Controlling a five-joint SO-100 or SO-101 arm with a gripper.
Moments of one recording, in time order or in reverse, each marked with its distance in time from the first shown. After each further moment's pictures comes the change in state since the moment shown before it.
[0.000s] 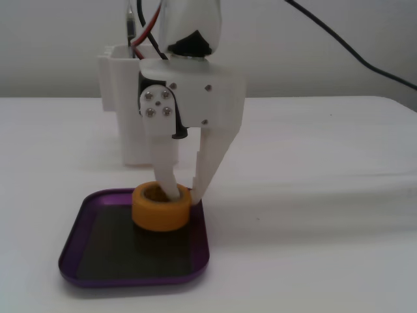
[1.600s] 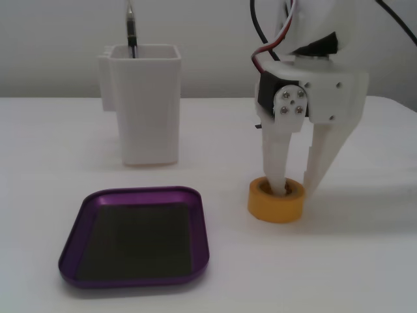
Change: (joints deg) arm 0.1 38.8 56.6 -14.5 0.0
